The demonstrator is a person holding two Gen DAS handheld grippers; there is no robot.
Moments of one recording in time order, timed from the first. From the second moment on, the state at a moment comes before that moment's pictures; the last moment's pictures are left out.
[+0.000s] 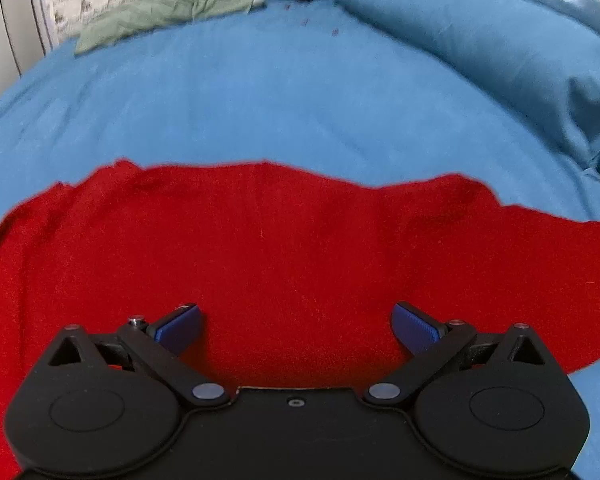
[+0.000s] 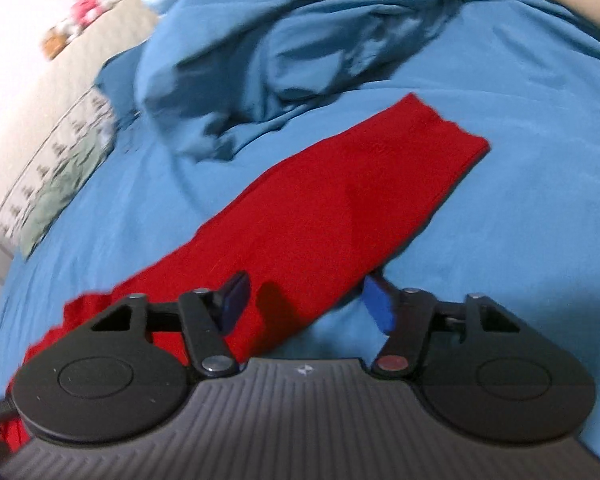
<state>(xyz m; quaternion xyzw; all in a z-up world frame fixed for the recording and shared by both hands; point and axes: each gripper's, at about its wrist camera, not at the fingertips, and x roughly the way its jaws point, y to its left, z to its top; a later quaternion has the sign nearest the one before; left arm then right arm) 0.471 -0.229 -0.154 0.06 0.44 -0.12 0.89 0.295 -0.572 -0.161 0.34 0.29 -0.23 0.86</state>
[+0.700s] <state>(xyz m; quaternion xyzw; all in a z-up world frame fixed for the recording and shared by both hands) 0.483 -0.124 -0.083 0.04 0.45 -0.15 0.88 0.385 -0.469 0.012 0.27 0.21 -0.07 0.94</state>
